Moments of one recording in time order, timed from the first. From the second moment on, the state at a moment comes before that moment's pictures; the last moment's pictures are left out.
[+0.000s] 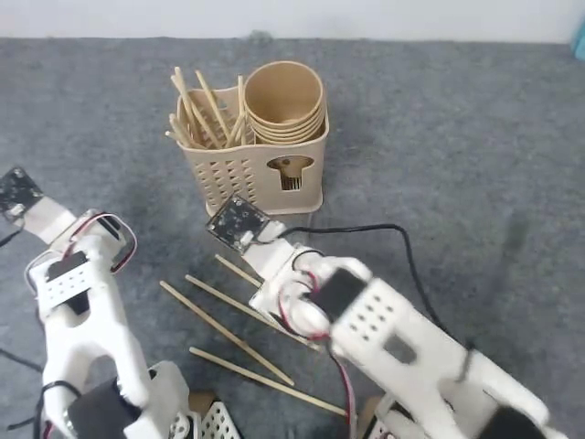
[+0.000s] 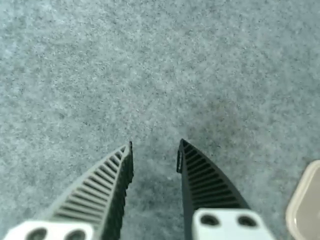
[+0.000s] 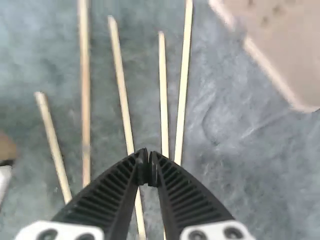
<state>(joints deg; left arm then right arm) -37.1 -21.2 60.5 26.2 19.9 -53.5 -35.1 43.7 57.9 4.9</state>
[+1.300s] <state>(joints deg) -37.0 -21.2 60.5 26.2 19.9 -50.7 8.4 34.6 28.3 5.5</state>
